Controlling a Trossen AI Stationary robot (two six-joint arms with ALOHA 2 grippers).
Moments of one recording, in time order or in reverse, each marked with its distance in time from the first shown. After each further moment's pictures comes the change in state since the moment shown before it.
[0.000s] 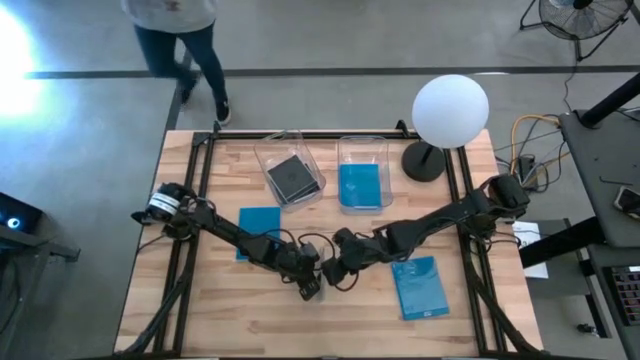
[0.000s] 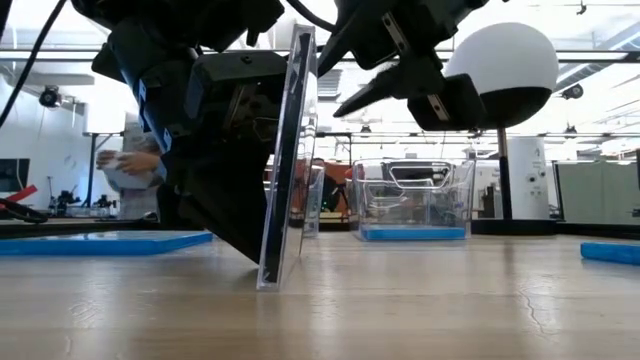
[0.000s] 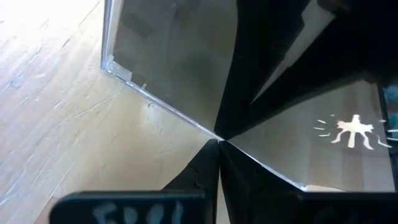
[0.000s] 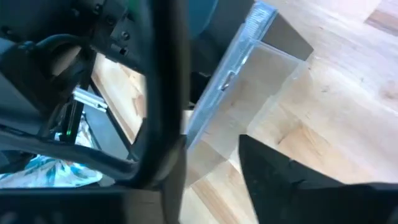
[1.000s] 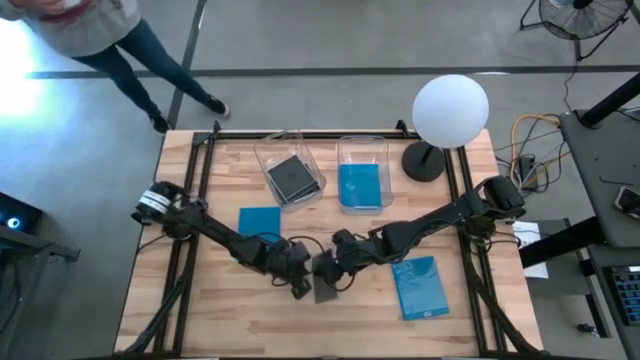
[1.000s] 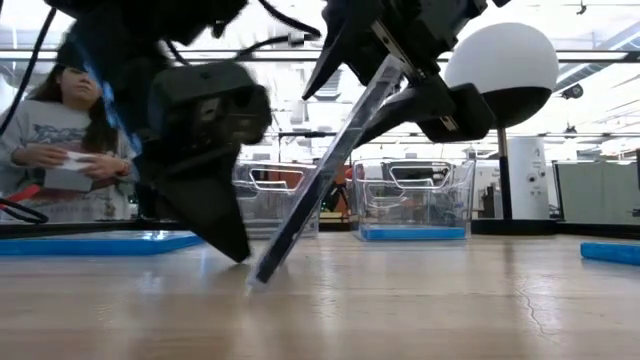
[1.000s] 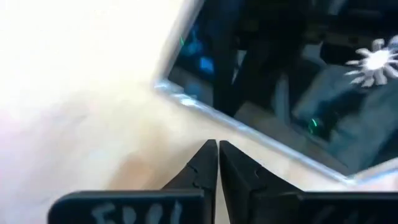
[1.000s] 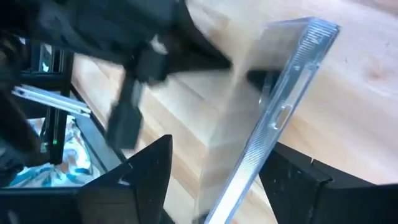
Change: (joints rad) left arm -0.040 -0.079 -0.074 -0.028 -0.158 0.009; right arm 0.000 0.036 0.029 -0.052 -0.023 0.080
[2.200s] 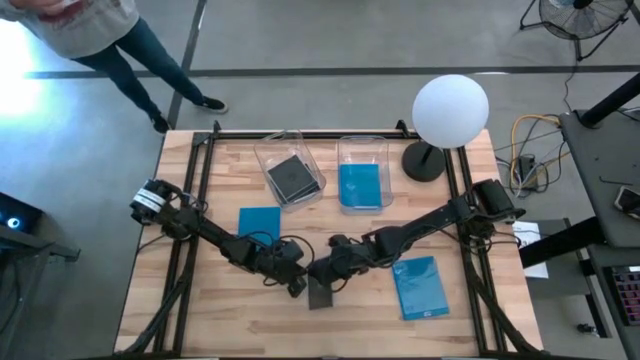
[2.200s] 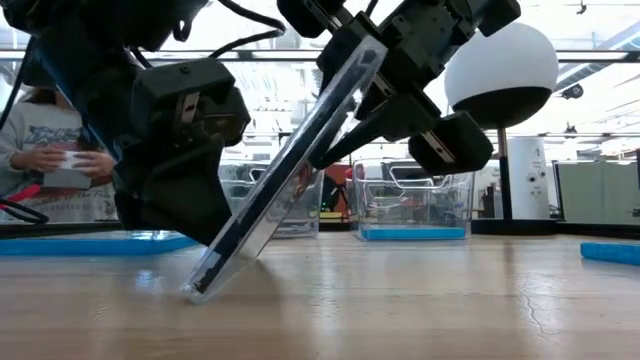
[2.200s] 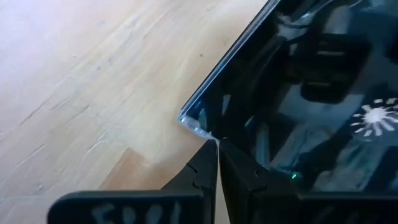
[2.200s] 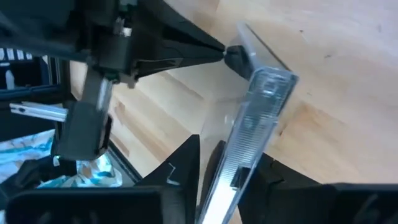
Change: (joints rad) left arm -0.025 -0.047 -0.143 0.222 -0.058 -0.067; right arm -0.006 0.086 -0.009 0.113 -0.040 0.130
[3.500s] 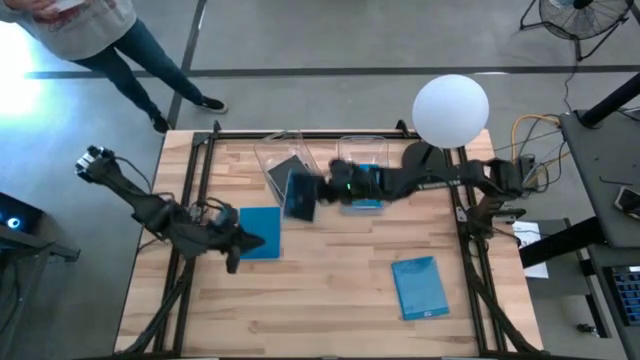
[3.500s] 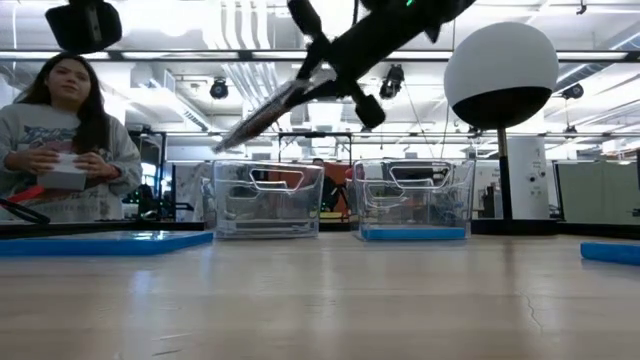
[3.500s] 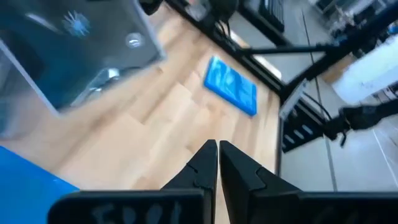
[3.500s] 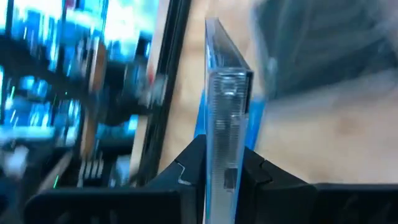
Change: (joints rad) left arm -0.187 -0.873 0.000 -0.550 -0.313 0.015; right arm -0.389 -0.148 0.066 0.058 0.136 -0.235
